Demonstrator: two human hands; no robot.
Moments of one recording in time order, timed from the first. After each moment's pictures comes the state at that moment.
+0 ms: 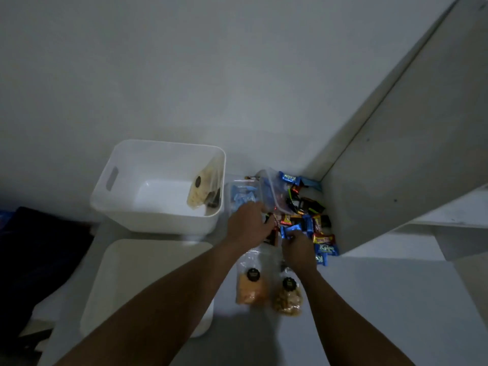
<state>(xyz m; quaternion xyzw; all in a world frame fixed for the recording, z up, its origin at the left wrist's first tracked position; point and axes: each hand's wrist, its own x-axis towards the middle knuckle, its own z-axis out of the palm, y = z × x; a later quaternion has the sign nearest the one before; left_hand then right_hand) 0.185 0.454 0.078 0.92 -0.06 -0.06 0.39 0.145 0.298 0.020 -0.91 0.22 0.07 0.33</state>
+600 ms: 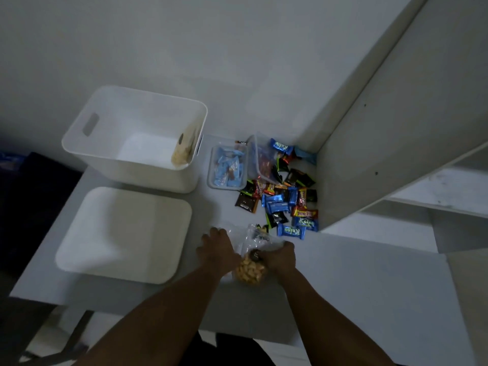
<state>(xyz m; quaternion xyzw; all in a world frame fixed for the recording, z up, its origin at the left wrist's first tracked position) 0.071 0.393 -0.042 0.94 0.16 -0.27 0.13 0.073 0.230 -0.042 -0.79 0.34 0.23 0.46</state>
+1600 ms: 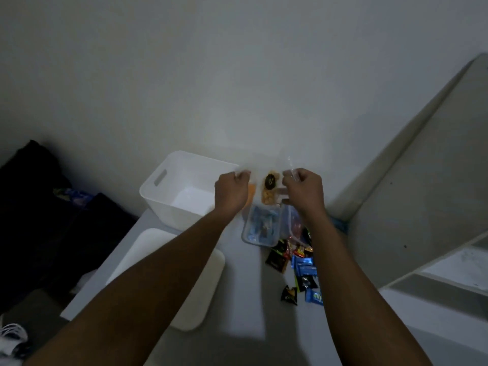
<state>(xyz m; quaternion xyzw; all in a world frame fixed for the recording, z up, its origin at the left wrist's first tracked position) 0.208 0.478 0.180 0.81 0.23 0.13 0.53 0.242 0.317 0.193 -0.77 0.04 0.02 0.64</state>
